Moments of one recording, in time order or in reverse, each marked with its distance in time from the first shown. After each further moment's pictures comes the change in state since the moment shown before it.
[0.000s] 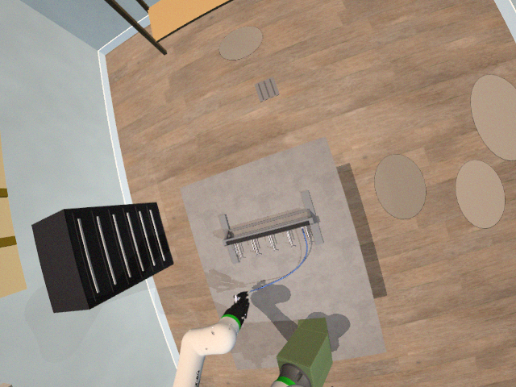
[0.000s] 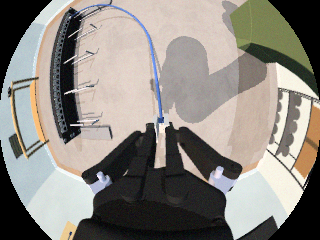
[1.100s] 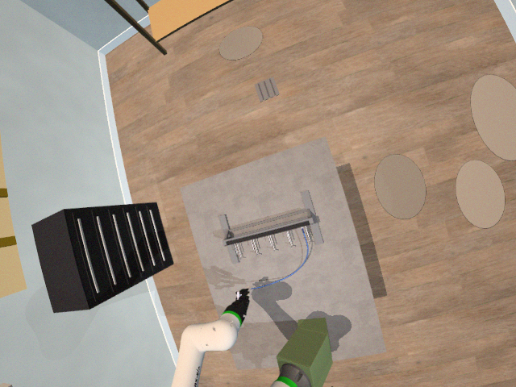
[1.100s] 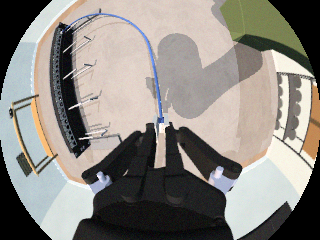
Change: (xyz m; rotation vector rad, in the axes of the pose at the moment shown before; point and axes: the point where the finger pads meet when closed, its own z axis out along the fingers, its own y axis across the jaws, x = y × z) arm 0.012 -0.016 -0.004 0.000 -0.001 0.141
